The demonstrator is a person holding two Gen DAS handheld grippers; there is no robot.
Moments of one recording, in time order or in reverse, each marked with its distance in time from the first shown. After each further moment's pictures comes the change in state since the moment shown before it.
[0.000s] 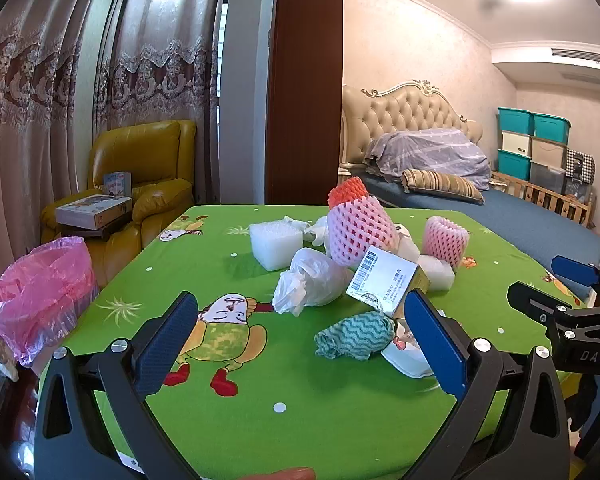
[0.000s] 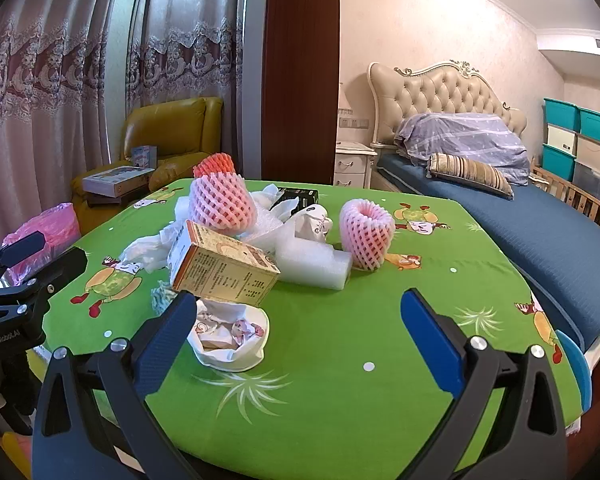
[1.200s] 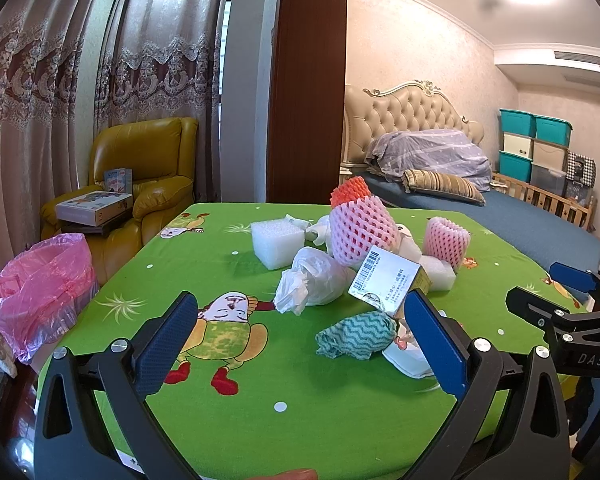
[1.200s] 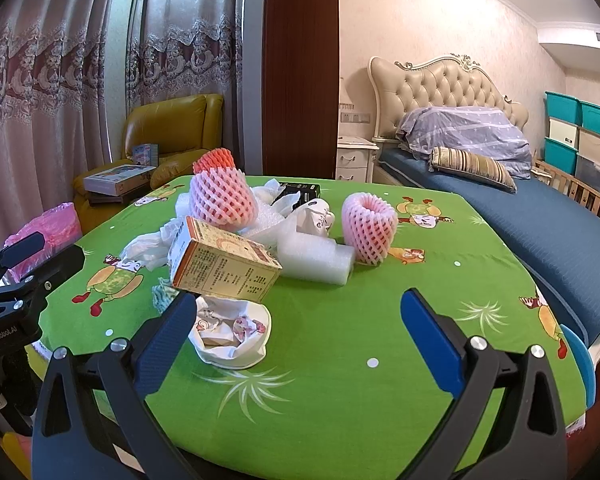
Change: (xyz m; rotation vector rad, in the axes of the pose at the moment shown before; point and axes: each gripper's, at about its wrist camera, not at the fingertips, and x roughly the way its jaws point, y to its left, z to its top) left arm 0.002 0.003 -0.002 -0.006 0.007 -0.001; right arm 0.003 -0.001 -0.001 0.009 0.012 0.008
